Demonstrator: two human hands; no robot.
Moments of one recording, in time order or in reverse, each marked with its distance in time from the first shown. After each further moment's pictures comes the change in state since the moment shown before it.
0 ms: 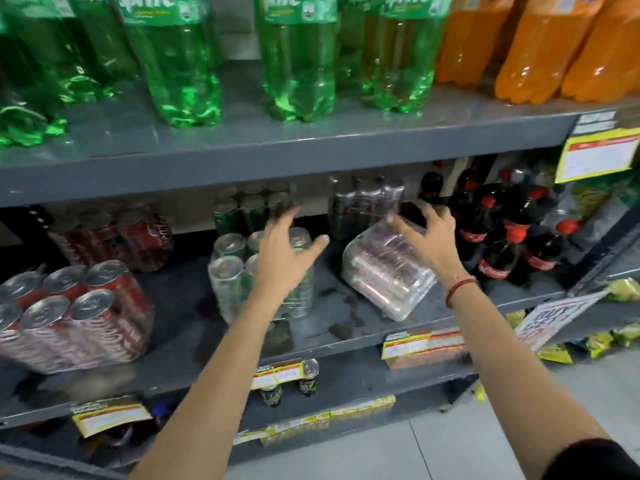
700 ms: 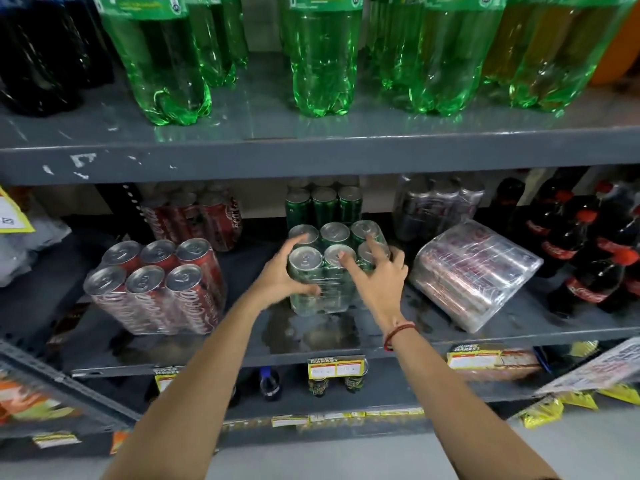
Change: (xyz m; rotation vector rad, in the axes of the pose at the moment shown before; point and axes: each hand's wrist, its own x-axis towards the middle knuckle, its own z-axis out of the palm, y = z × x) left_hand 0.005 -0.143 -0.077 -0.110 -0.357 -0.186; right_hand -0.084 -0.081 0.172 0.088 -0.097 0.020
